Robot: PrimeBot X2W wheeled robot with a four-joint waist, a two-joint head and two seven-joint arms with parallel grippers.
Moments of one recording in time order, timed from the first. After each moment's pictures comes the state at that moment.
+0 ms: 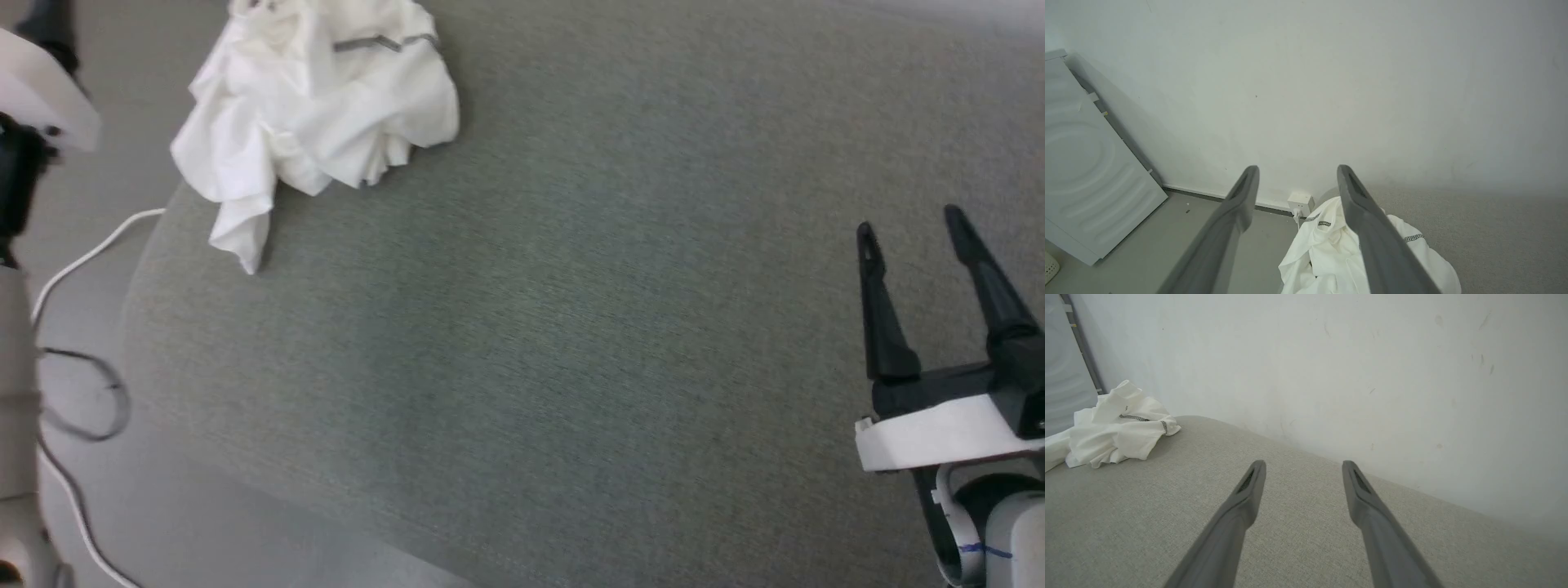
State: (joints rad) left arm -0.86 0.44 0.02 0.37 -0.32 -0.12 0.17; right arm -0.08 -0.05 -0.05 -0.30 -0.10 0.13 0.01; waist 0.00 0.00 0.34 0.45
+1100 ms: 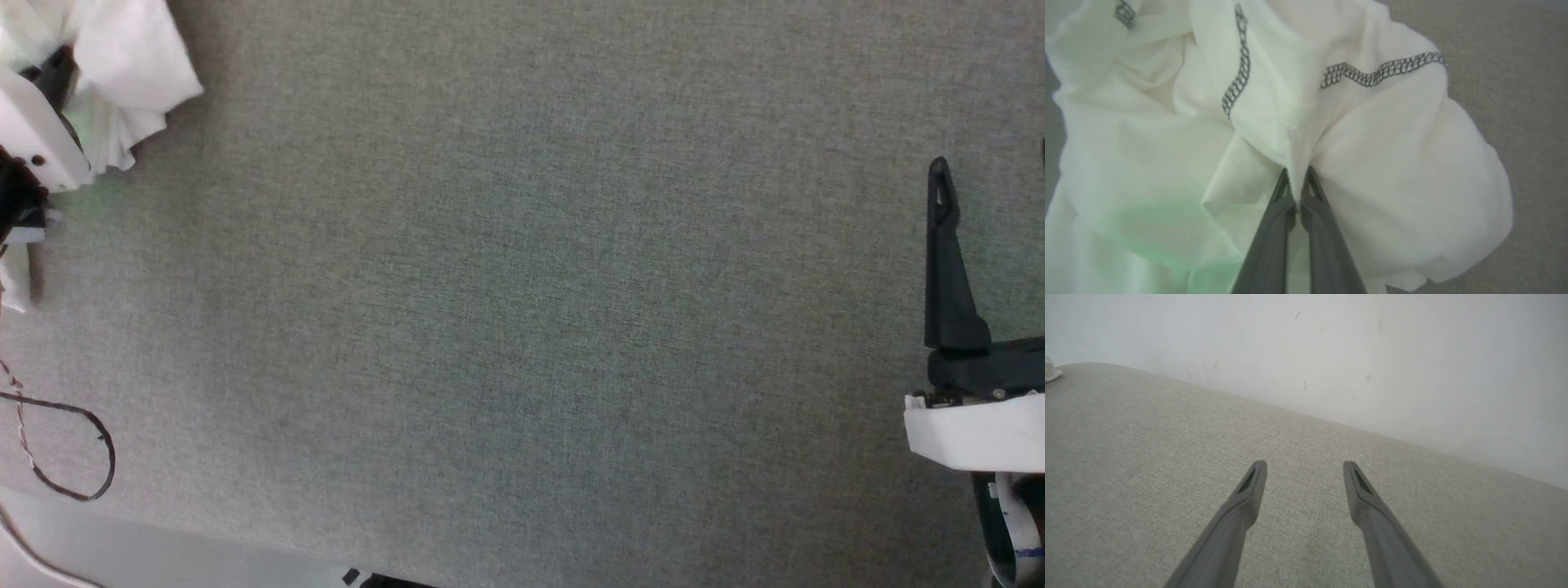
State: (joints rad) left arm -1.01 0.61 -0.34 0.80 -0.78 -0.12 0.28; right arm -0.12 -0.05 -0.06 -0.55 -0.15 0.13 0.12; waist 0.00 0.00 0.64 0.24
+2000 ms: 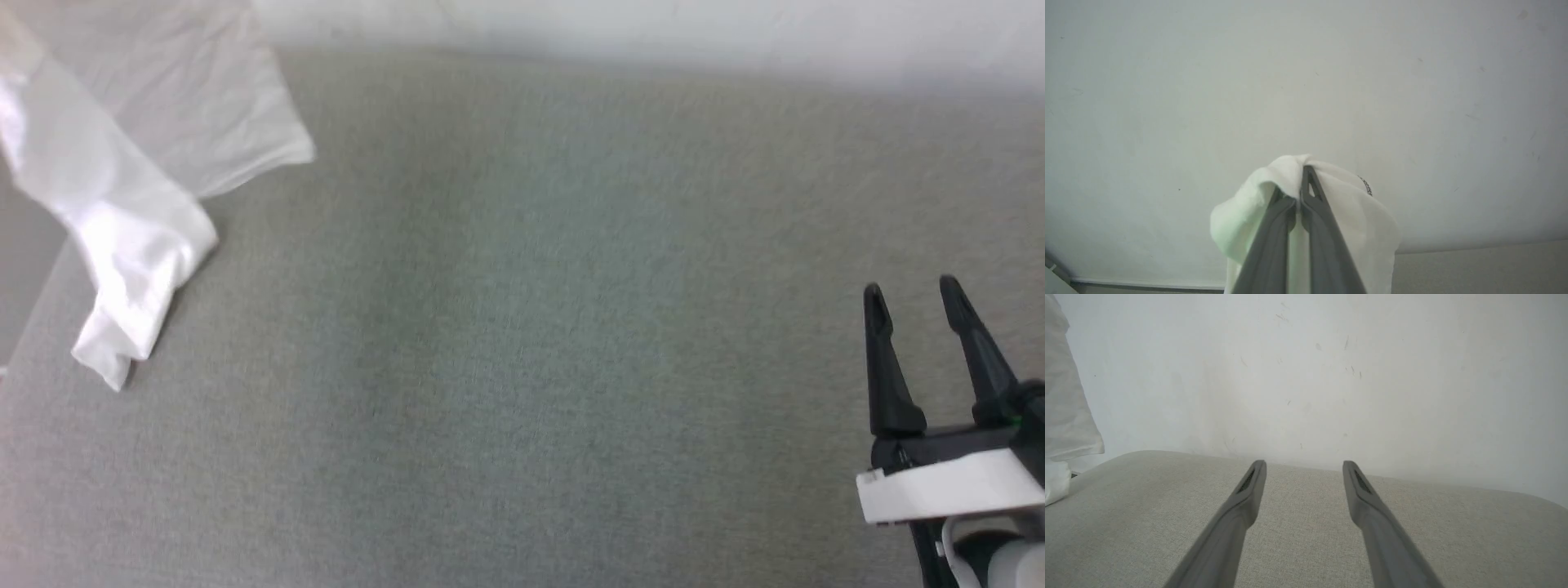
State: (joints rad) left arm -1.24 0.74 -0.41 0.49 -0.71 -0.10 0.32; right arm 0.02 -0.05 -0.08 -0.23 0.09 0.13 -0.09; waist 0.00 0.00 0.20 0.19
